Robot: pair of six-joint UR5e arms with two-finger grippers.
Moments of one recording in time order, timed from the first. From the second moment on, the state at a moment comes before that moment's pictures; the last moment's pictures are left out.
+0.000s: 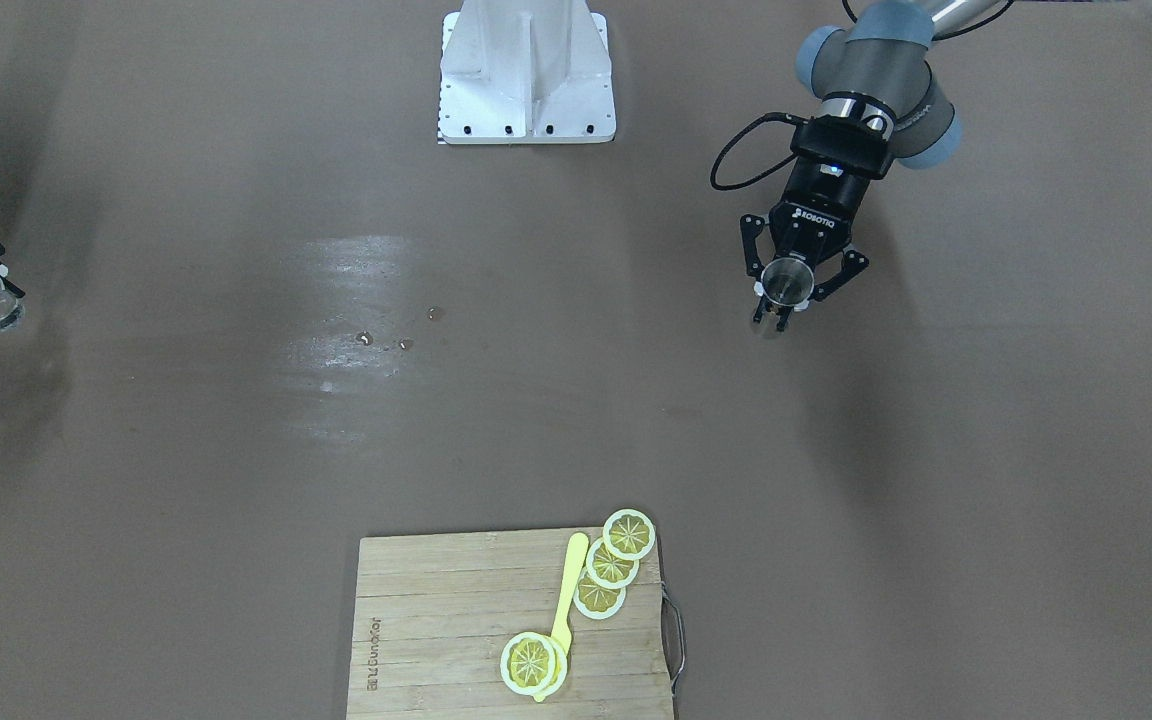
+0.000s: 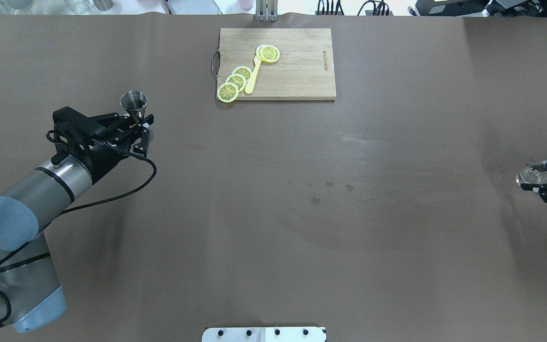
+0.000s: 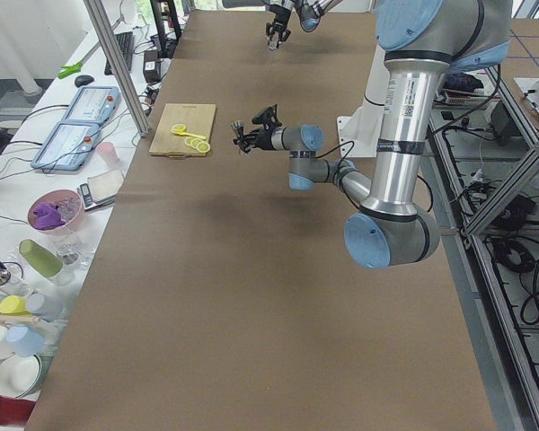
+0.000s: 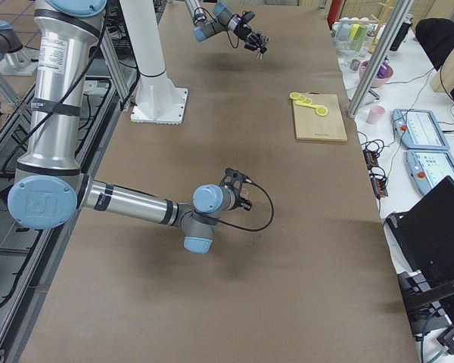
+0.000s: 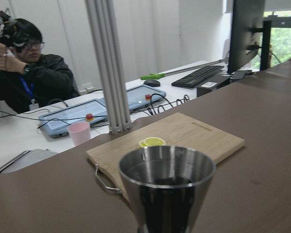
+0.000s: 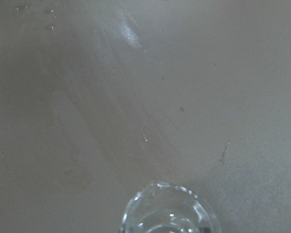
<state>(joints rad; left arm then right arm) -0.48 -1.72 -1.77 -2.75 -1.03 -0.64 1.07 -1.75 1.33 0.10 2.25 0.09</state>
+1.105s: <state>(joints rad) -0.38 -1.60 -1.74 -2.63 -0.68 -0.95 1.02 -1.56 1.10 0.28 2.16 0.22</state>
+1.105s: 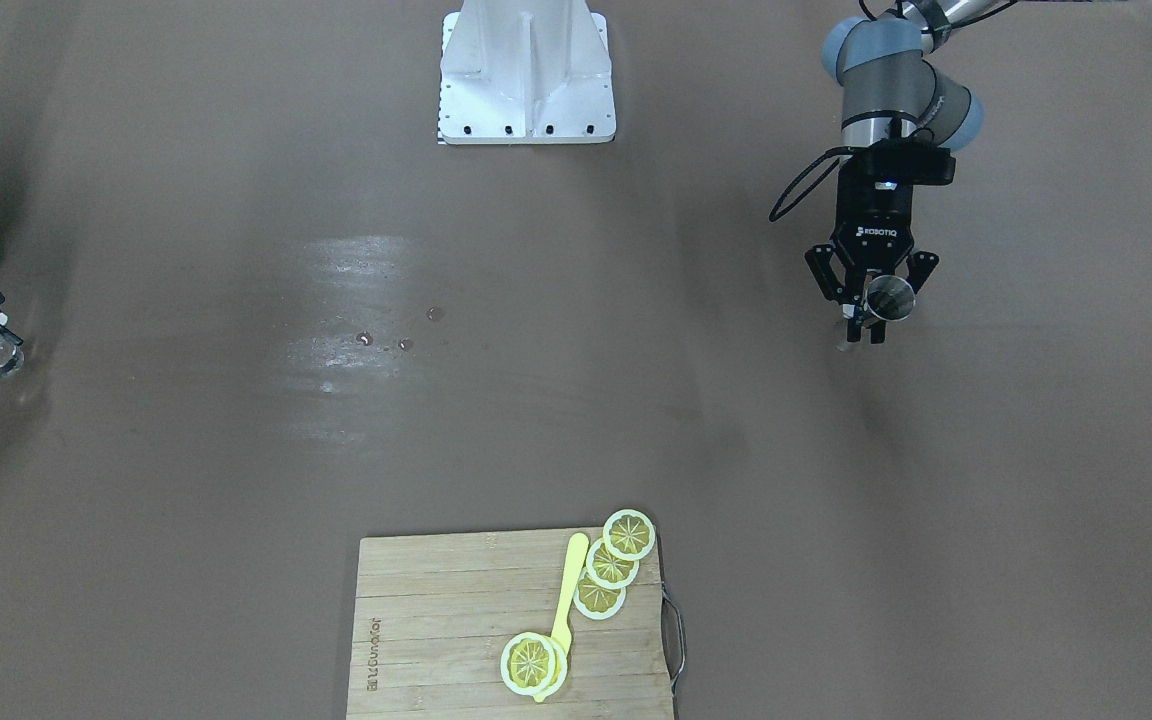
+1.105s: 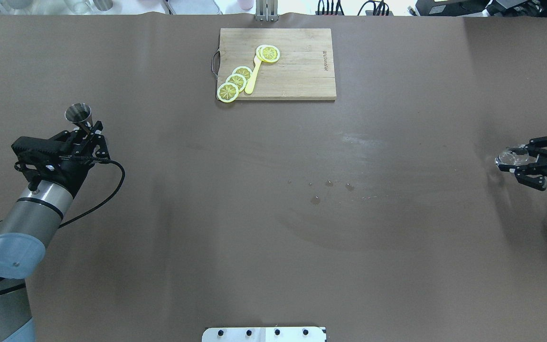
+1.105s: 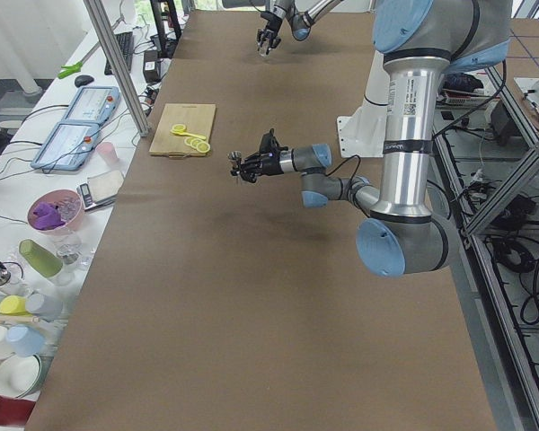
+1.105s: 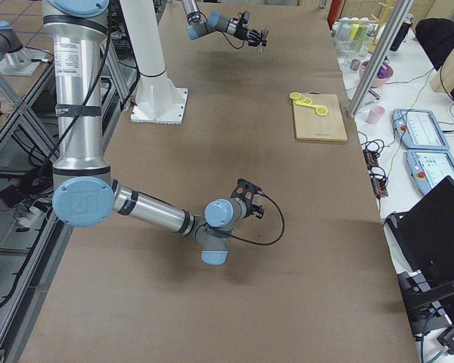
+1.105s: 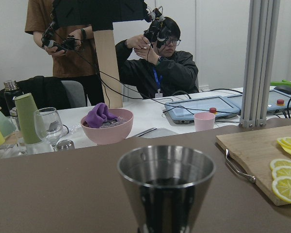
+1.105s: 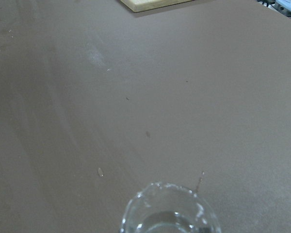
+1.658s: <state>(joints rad) -0.38 -1.67 -1.60 -2.61 -0.60 -1.04 0.95 -1.54 1.10 0.28 2.10 0.26</state>
